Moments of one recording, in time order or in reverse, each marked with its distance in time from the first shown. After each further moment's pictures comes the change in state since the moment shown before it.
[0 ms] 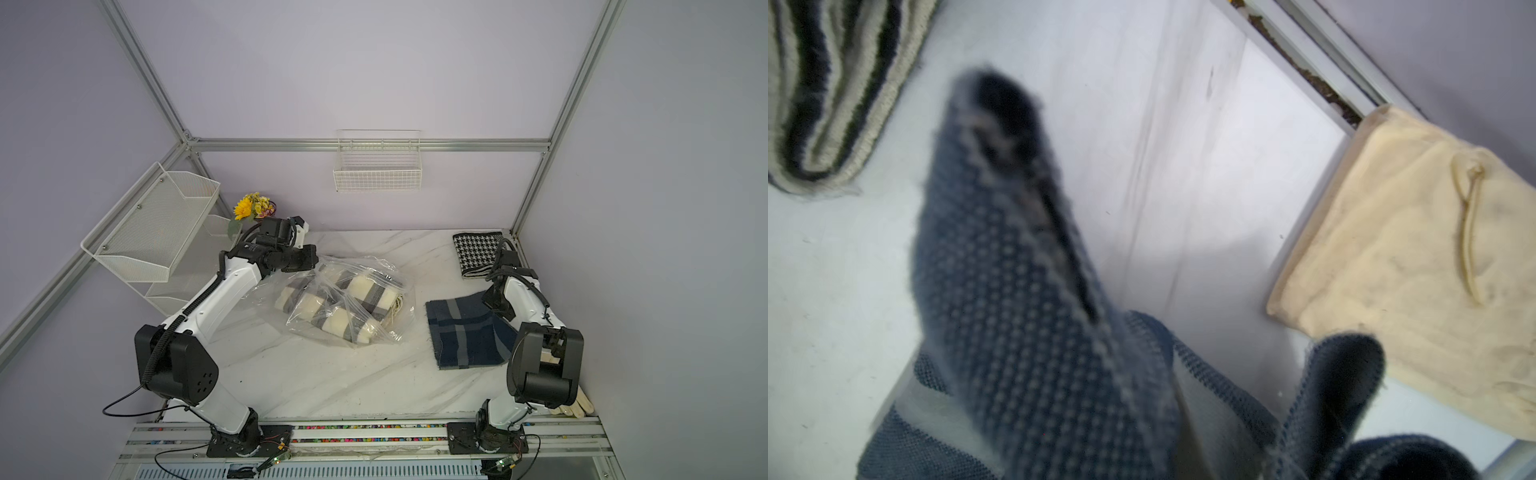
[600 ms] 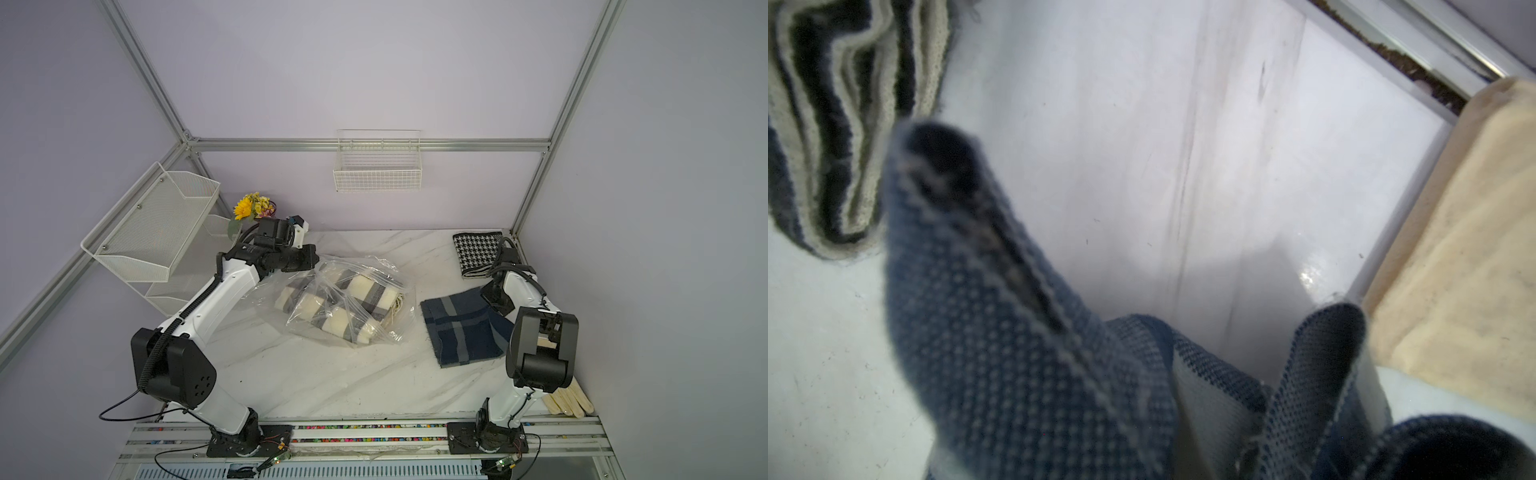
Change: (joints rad) left arm 0.002 -0.018 -0.016 0.017 0.029 0.002; right arm -0.042 0.092 0.029 0.069 -0.069 0.093
